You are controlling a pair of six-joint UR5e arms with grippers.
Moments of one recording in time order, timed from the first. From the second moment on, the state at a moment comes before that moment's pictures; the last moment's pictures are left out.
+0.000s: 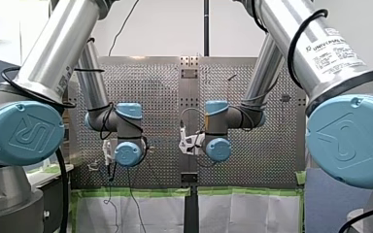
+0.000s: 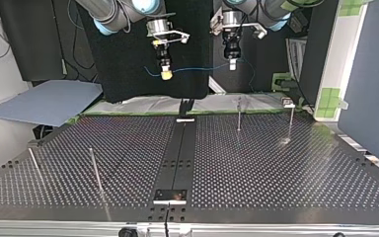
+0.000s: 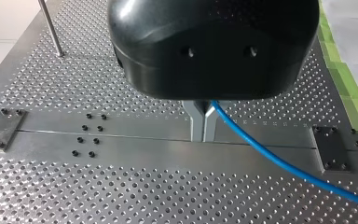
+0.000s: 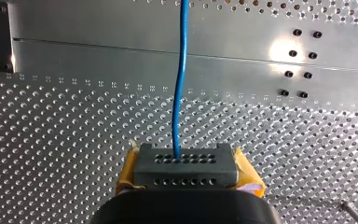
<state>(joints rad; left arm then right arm) -0.54 -1.99 -2.39 -1.89 -2.15 -1.62 2.37 -1.00 2.02 -1.04 1.83 1.47</state>
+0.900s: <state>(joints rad) -0.38 -2.08 -2.43 -1.93 -1.99 -1.57 2.43 -0.94 1.96 -0.88 1.99 1.47</state>
